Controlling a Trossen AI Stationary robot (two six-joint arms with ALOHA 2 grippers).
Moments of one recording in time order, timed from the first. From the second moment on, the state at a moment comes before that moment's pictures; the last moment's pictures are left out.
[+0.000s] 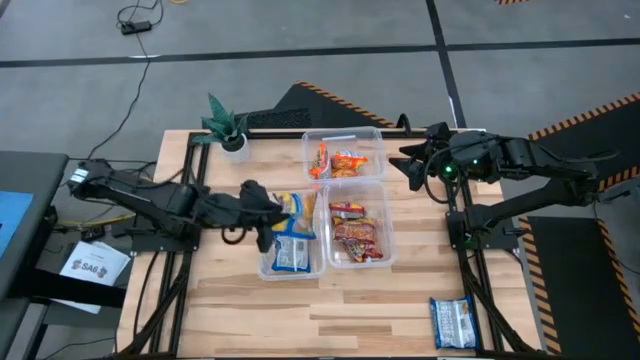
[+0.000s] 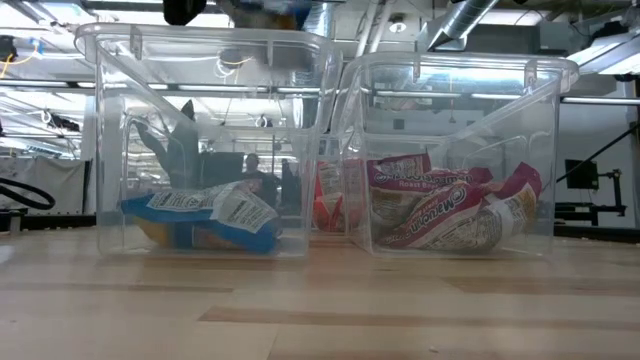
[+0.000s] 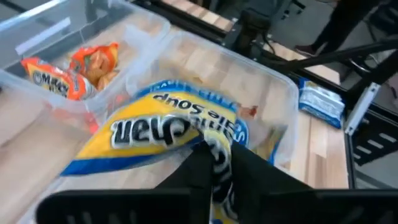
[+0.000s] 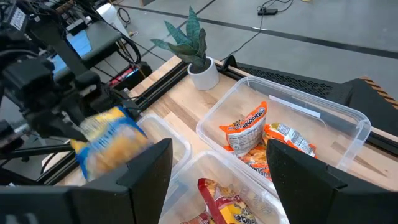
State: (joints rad) left arm -0.27 1.14 1.05 -0.39 -0.50 -0.56; right arm 0.00 0.99 1.34 -0.81 0.44 0.65
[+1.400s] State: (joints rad) left arm -0.16 0.61 0.70 0.22 -0.10 -0.25; right arm 0.01 0.99 1.34 -0.81 0.38 0.65
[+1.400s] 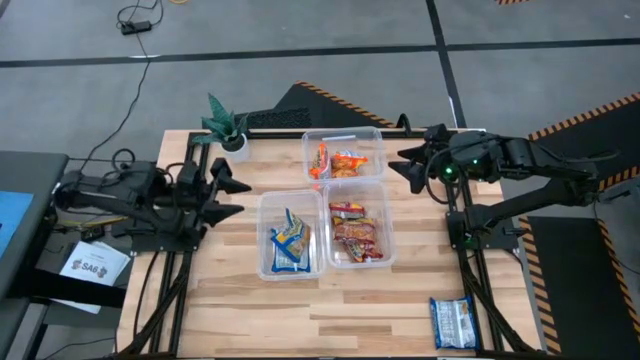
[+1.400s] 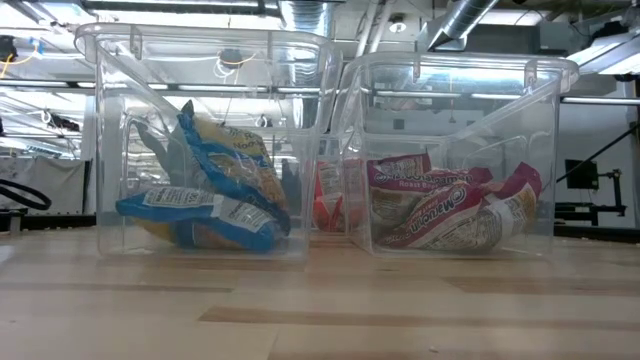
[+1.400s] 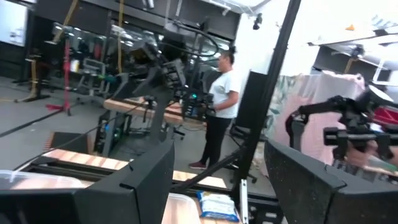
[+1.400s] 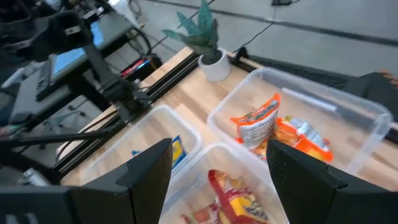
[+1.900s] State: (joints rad) left arm -0.07 0.61 0.70 0.22 -0.01 -0.24; right arm 0.01 0.99 1.34 -0.81 0.19 0.65
